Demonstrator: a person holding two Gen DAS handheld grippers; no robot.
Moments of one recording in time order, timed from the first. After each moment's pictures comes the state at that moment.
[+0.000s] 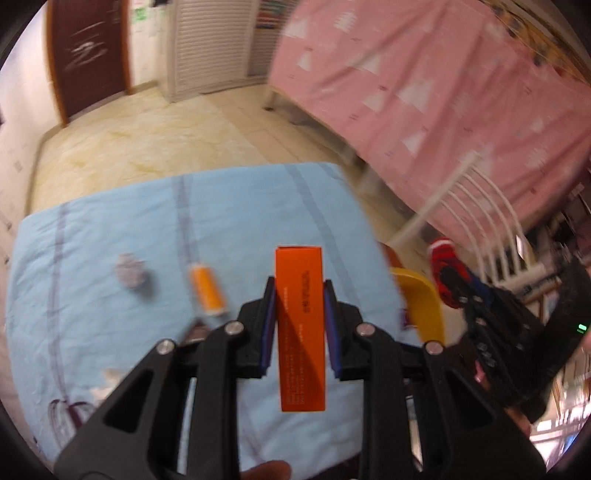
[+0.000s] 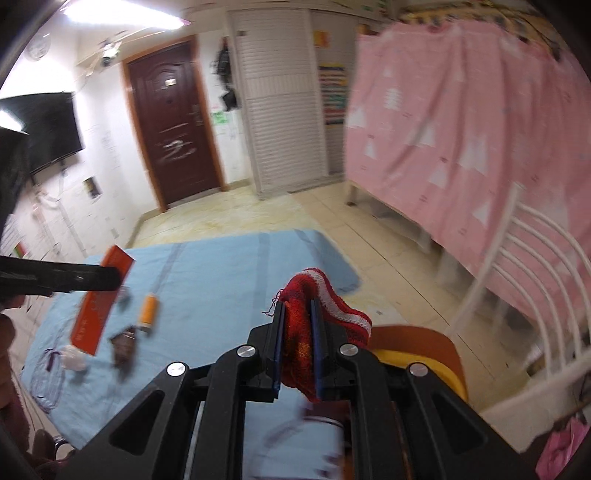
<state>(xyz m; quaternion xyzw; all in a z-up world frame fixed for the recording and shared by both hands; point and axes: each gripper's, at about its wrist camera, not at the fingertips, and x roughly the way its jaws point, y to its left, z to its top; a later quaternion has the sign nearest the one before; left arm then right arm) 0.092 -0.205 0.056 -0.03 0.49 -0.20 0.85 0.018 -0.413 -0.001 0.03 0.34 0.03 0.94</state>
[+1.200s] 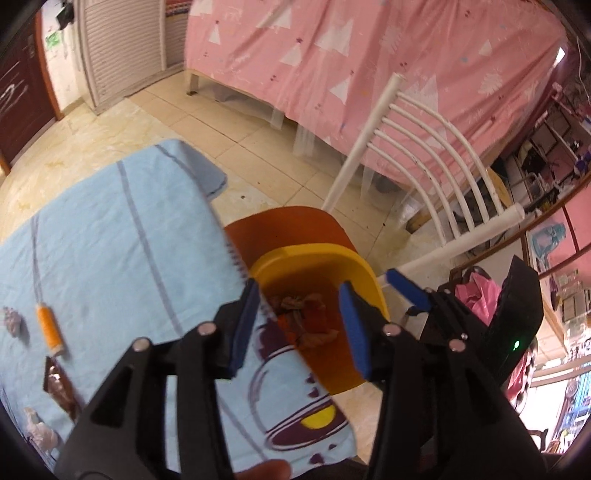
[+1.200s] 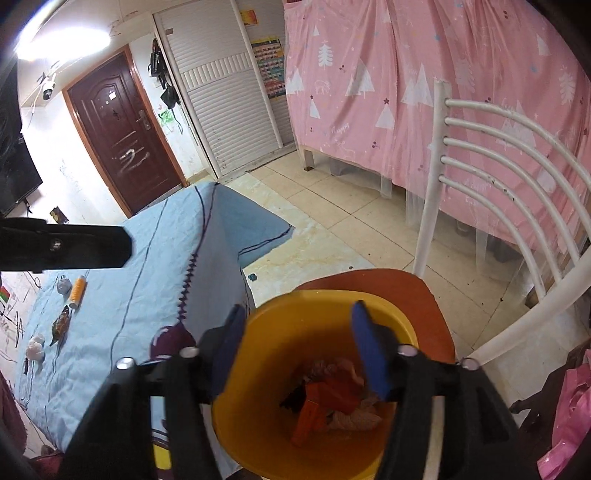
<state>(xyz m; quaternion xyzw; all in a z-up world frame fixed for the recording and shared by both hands) 0.089 -0.369 0.019 0.04 0.52 -0.29 0.80 -0.005 -0.506 -0.068 0.11 0.38 -0.02 0.92</state>
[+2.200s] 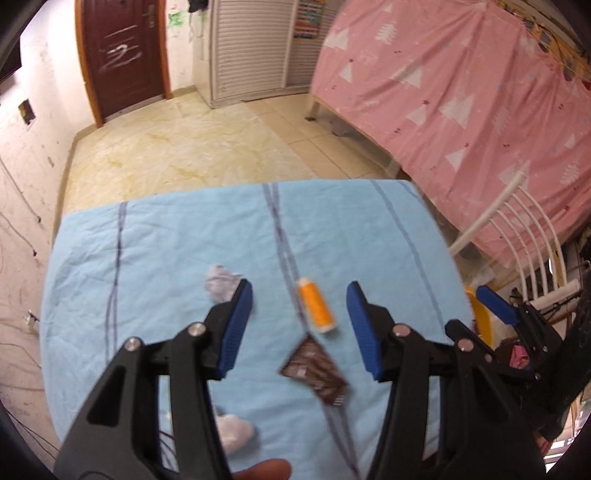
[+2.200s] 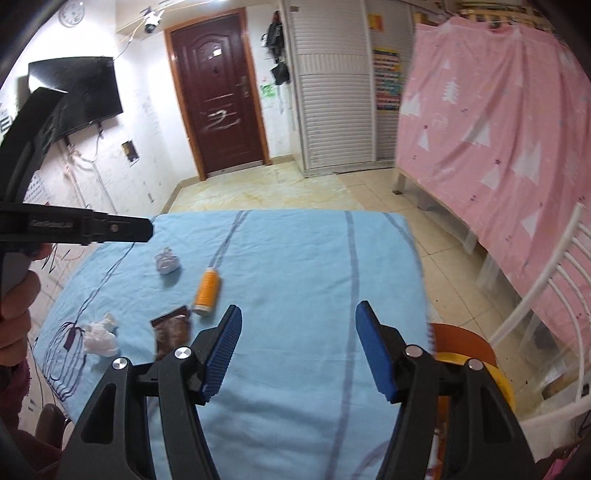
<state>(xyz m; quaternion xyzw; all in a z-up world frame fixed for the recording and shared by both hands) 0.117 -0.110 0.041 -0.03 0.48 -0.11 0.87 0.050 -0.296 -0.015 -0.01 0.37 0.14 0.92</state>
